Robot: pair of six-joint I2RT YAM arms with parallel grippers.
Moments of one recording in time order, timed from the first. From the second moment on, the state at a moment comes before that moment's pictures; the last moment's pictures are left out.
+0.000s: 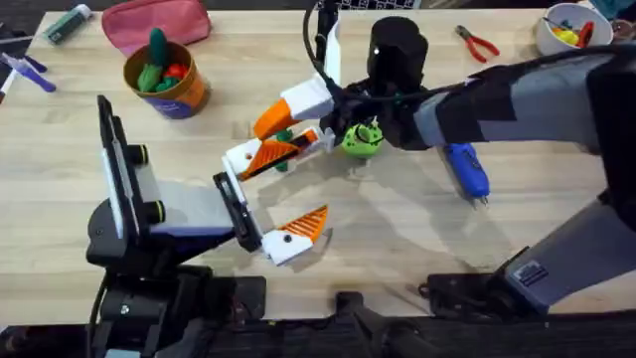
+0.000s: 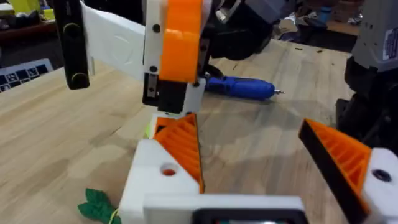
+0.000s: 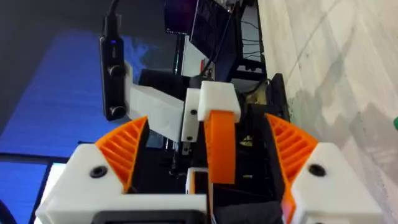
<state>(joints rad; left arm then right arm) -0.08 0.01 0.01 -0.10 1.03 0.04 0.56 1.87 0.88 0.87 -1.44 1.27</state>
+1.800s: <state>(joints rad) -0.08 0.01 0.01 -0.11 1.04 0.03 0.52 1.83 1.64 -1.34 0.02 0.57</state>
